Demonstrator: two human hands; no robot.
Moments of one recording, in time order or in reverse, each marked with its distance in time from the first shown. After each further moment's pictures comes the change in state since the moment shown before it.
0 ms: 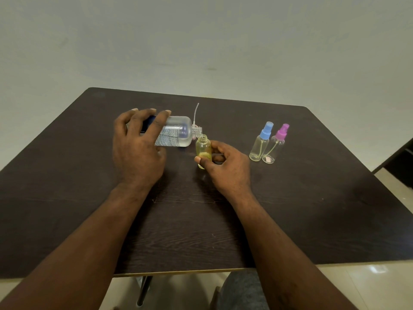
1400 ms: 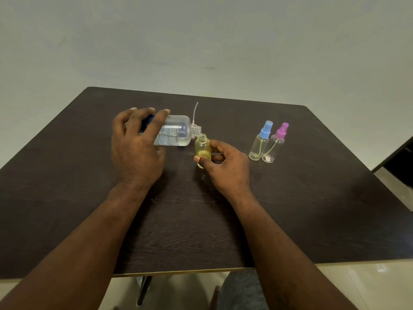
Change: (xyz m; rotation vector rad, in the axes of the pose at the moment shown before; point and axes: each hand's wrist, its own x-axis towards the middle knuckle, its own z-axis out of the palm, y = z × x) left_hand 0.000 0.000 0.000 0.001 0.003 0.005; right_hand 0.000 0.001 0.001 0.011 -0.001 0.004
